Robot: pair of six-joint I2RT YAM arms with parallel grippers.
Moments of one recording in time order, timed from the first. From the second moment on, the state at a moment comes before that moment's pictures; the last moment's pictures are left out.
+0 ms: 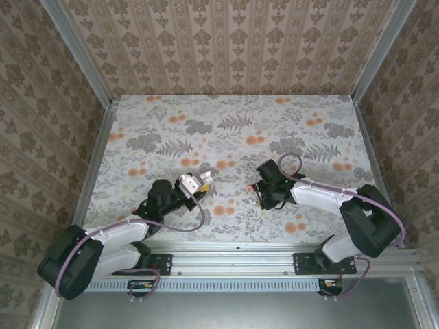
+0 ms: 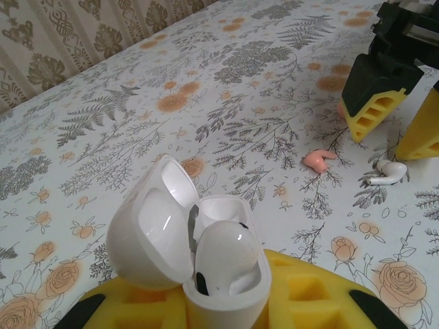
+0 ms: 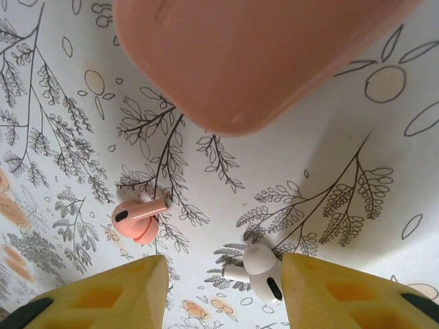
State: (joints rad) left arm -0.64 1.09 0.19 0.60 0.28 0.25; right arm 0.61 1.46 0.71 -0.34 -0.07 1.79
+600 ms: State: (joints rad) left arm -0.64 1.06 0.19 0.60 0.28 0.25; right arm 0.63 1.51 0.71 -0.34 -0.11 1.87
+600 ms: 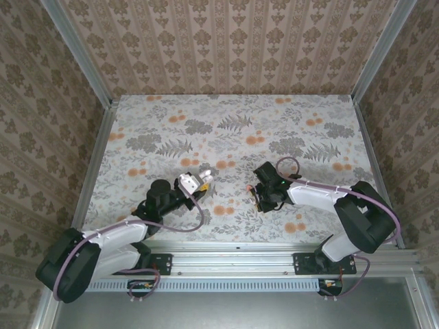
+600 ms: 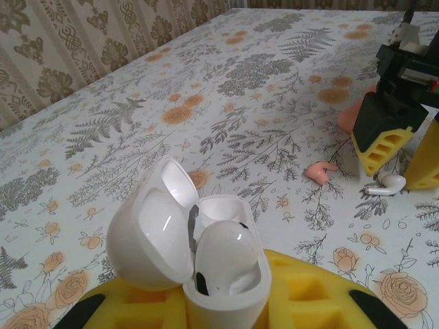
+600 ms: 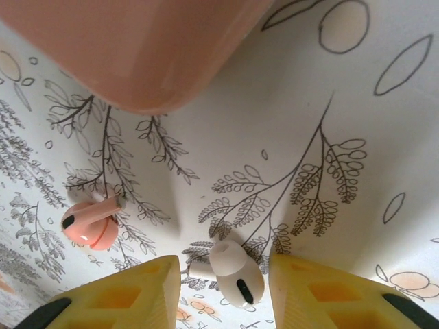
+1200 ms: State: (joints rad) left arm -0.64 1.02 0.19 0.59 0.28 0.25; right arm 0.63 1.51 0.71 -0.36 -0.11 1.89
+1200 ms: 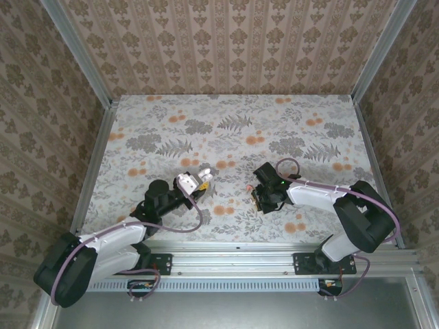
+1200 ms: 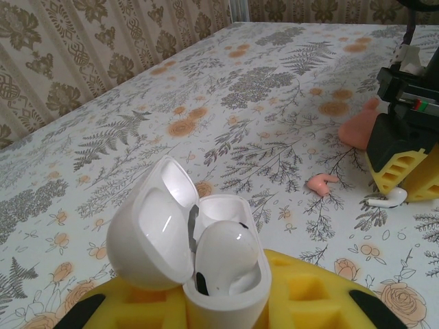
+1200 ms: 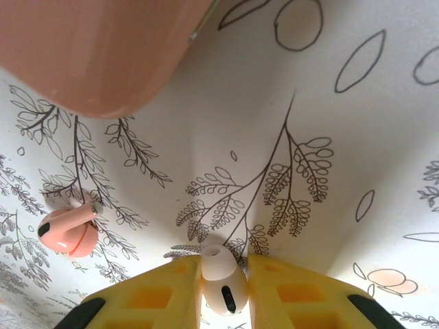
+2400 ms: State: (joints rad) left arm -0.64 1.40 0.31 0.67 0.43 0.20; right arm 0.62 1.32 0.77 -0.22 0.08 1.05
